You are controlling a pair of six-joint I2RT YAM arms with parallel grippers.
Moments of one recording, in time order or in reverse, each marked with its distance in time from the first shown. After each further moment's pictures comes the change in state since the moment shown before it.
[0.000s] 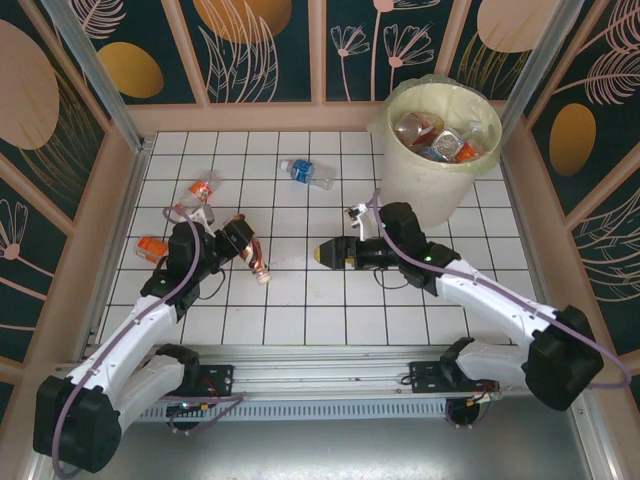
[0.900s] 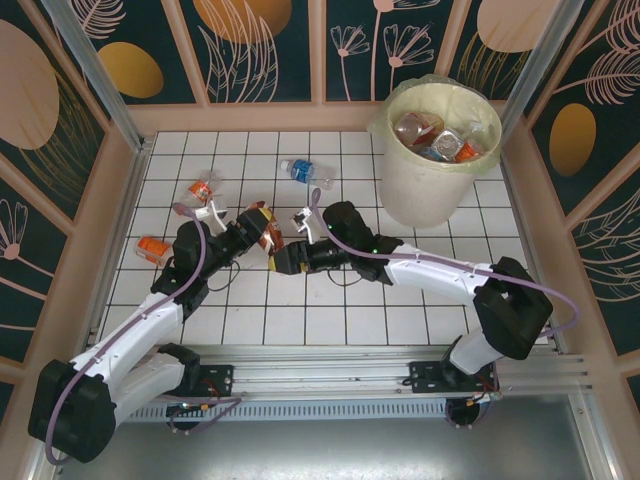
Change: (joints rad) left arm -0.084 0.053 -0.017 0.299 0.115 -0.208; right arm 0.197 0.328 0.186 0.189 -0.029 0.084
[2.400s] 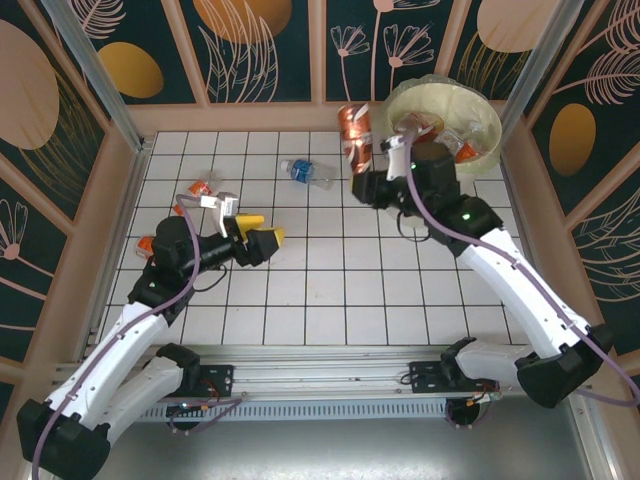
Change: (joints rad) left arm -0.002 -0.148 0.164 -0.267 0.325 0.574; right arm -0.357 -0.317 0.394 -0.662 0.480 -0.443
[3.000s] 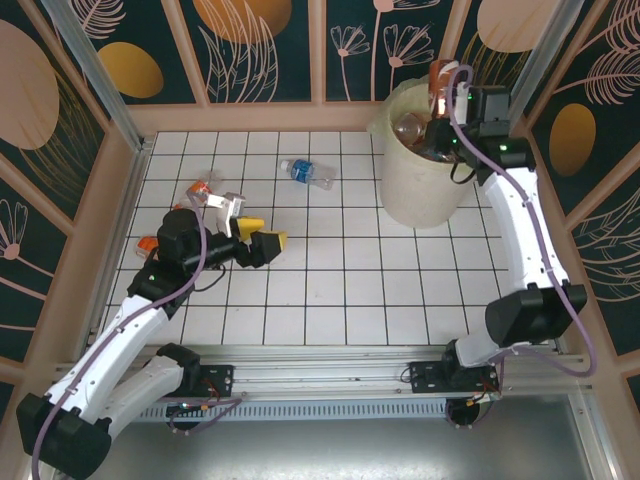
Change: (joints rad) left arm 0.000 0.041 0.053 -0.156 -0.022 0.090; right arm -0.449 0.330 0.391 -0.247 0.078 -0.162
